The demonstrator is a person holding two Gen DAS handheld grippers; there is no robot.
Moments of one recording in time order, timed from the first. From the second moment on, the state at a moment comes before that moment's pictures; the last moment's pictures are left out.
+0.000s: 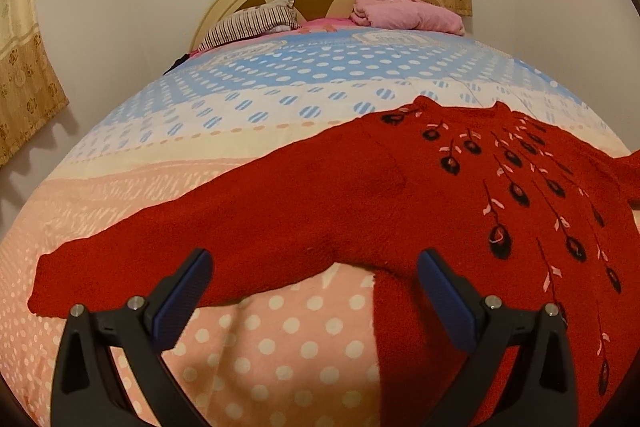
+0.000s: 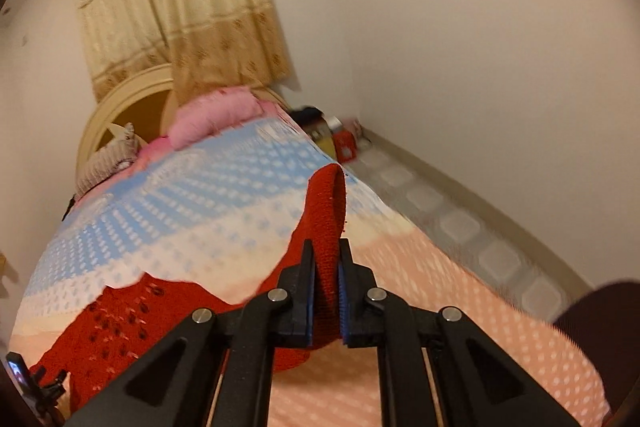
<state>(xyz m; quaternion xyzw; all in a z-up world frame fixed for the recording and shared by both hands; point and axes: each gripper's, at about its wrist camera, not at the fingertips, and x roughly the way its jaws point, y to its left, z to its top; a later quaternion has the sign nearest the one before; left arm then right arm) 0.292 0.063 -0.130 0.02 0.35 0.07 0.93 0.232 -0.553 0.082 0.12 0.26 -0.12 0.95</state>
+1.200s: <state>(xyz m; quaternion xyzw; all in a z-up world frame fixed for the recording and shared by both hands) 0.276 0.096 -0.133 -0.07 0.33 0.03 0.94 0.342 -0.121 0.082 -0.10 0.25 0.16 0.95</state>
